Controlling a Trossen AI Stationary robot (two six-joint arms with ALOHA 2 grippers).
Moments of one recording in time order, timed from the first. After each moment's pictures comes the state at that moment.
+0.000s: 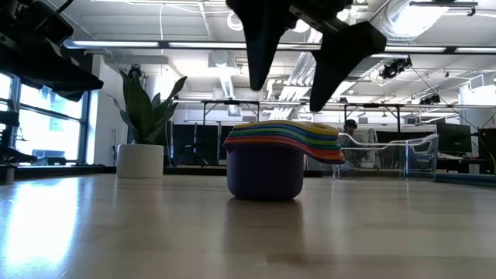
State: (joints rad) left arm -0.37 0.01 0.12 -0.38 -0.40 -0.18; right arm 0.38 2.09 1.84 -1.09 0.15 1.33
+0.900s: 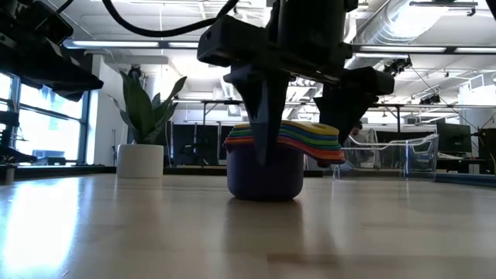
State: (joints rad) left arm -0.37 0.01 0.12 -0.38 -0.40 -0.18; right arm 0.38 2.23 1.84 -1.08 0.13 1.42
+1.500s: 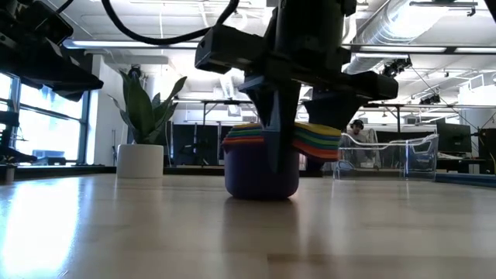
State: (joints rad) left arm -0.37 0.01 0.12 -0.38 -0.40 -0.18; right arm 0.37 2.24 1.83 -1.06 0.11 1.48
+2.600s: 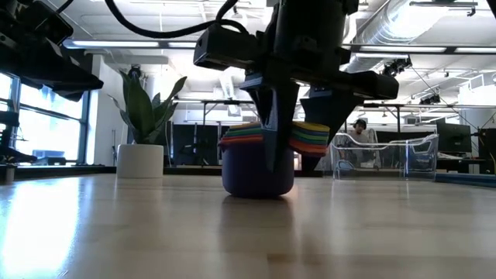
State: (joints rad) left arm -0.37 0.01 0.12 -0.38 -0.40 -0.18; right arm 0.39 2.24 1.83 -1.05 0.18 1.52
